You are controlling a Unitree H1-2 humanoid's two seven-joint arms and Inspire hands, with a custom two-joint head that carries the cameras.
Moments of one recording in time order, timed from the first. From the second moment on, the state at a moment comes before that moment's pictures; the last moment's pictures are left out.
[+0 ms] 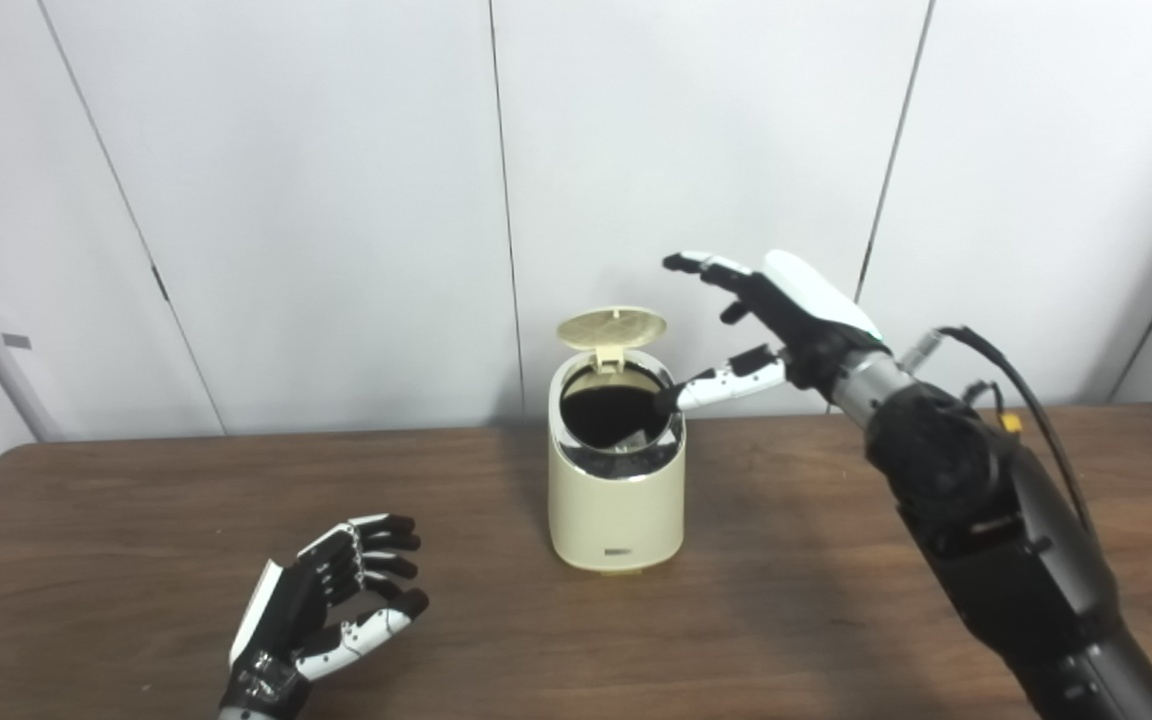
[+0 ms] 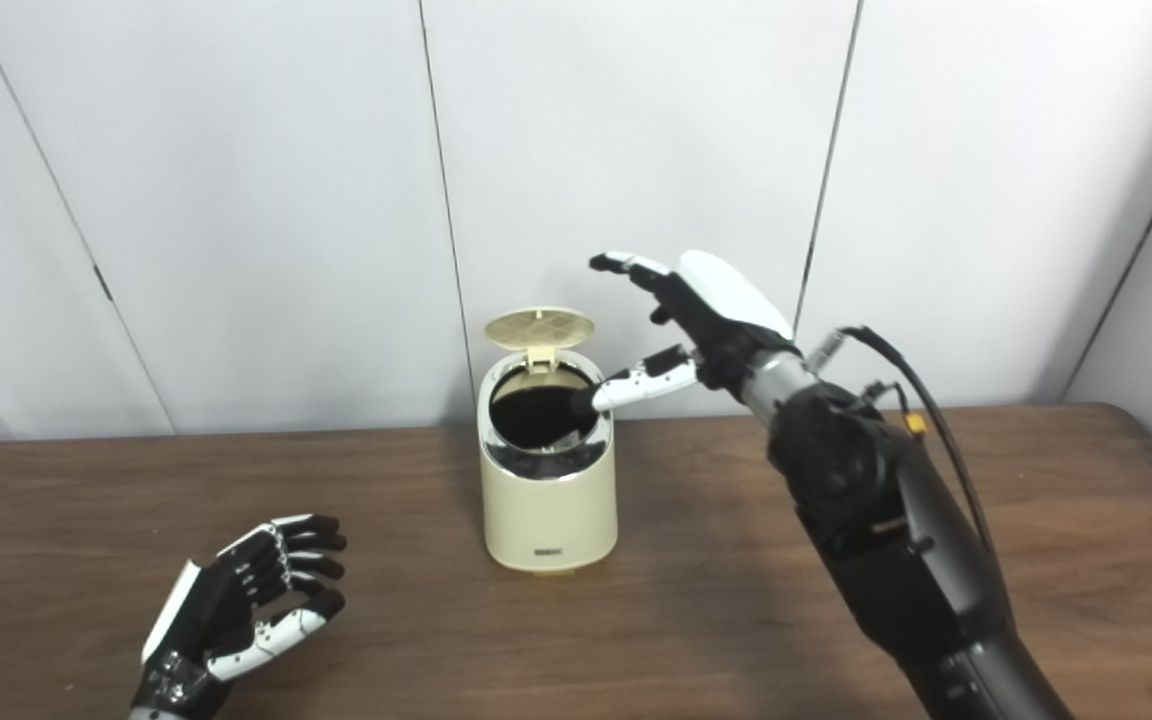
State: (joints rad) left arm -0.15 0.21 0.06 0.14 -0.05 -0.29 -0.17; right arm -0.76 -0.37 0.28 -0.05 -0.60 0.31 0.34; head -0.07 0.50
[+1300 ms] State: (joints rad) left arm -0.16 0.21 0.06 0.15 -0.03 -0.32 -0.15; right arm -0.67 -0.42 0.30 -0.19 -0.59 0.17 0.45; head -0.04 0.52
